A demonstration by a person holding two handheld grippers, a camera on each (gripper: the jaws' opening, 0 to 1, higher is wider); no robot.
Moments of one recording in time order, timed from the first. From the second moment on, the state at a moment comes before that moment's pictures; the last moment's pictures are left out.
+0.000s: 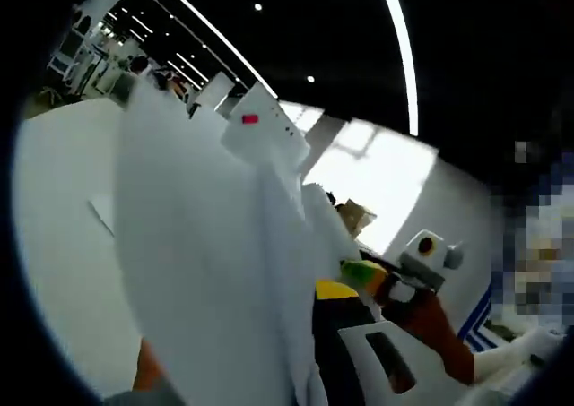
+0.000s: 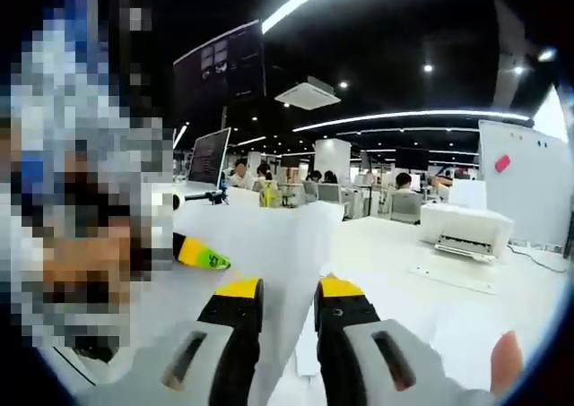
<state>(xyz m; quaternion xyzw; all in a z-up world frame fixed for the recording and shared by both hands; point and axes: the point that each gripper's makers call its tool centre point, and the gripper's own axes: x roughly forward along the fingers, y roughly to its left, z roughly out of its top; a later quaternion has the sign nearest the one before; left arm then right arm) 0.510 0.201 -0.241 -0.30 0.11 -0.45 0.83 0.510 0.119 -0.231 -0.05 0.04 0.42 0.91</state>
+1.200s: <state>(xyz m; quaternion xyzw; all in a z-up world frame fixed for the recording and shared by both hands) 0.506 0.286 -0.242 -0.35 0.06 -0.41 0.84 0.527 -0.032 -0.254 -0.06 0.08 0.29 0.95</state>
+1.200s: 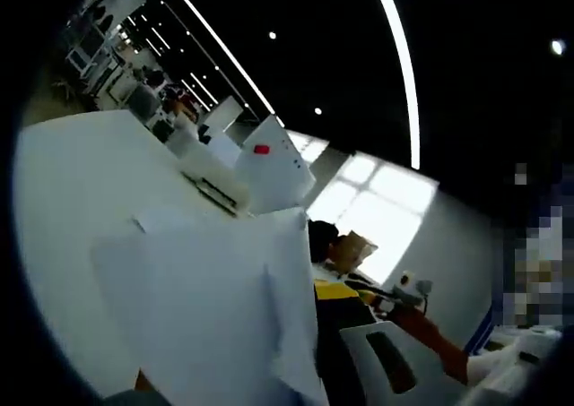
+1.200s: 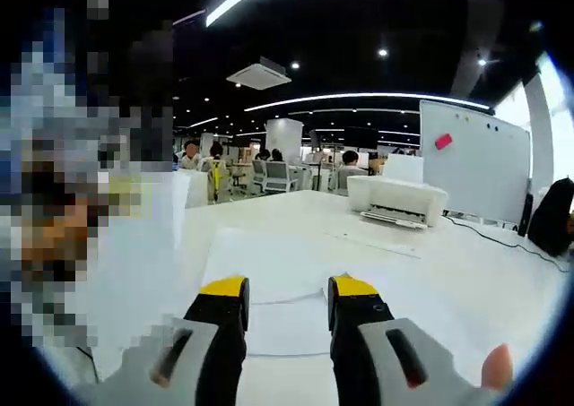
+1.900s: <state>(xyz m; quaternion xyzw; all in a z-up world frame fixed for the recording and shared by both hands) 0.505 0.332 -0.240 -0.34 0.04 -0.37 0.86 0.525 0.034 -0.310 -0.10 0.12 0.35 0.93</state>
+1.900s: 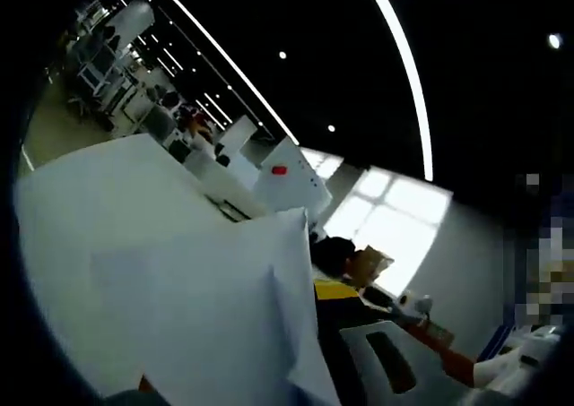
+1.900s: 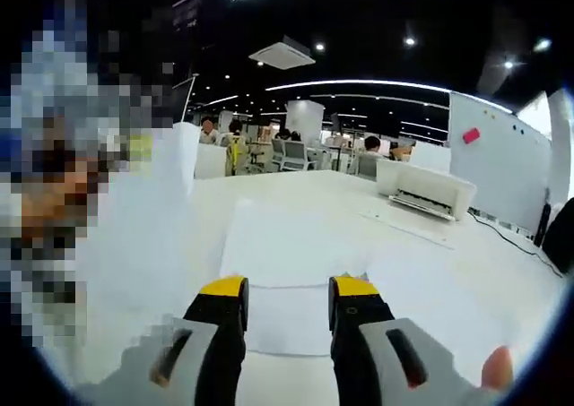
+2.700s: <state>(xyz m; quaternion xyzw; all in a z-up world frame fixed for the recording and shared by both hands) 0.476 0.301 -0.270 -0.31 0.01 -0.43 0.85 0.515 0.077 -0.315 -0.15 -0.01 0.33 0.93</state>
